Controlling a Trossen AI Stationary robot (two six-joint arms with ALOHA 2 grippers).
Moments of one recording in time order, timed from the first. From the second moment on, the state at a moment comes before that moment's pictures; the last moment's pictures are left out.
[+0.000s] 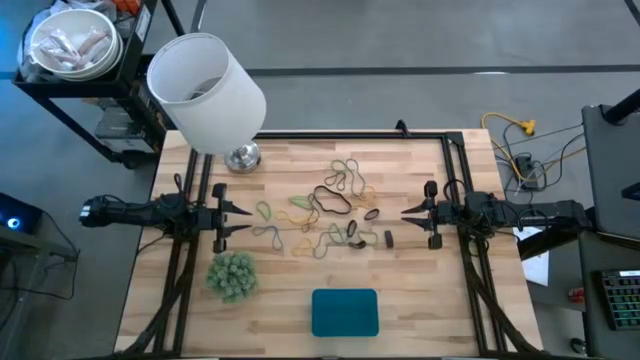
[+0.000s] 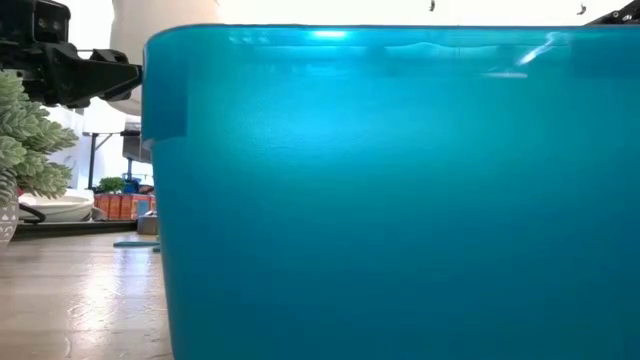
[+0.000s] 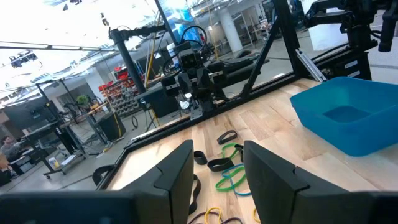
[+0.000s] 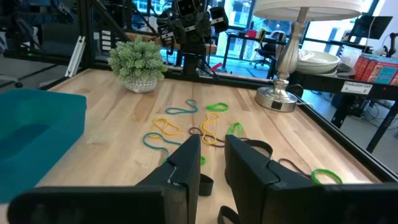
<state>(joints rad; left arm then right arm) -0.12 0.05 0.01 0.04 -0.06 0.40 0.02 0.10 0.01 0.01 0.02 -0.10</state>
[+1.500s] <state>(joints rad) -0.12 0.19 0.02 0.64 -0.24 0.31 0.02 0.12 0.01 0.36 0.13 -0.08</state>
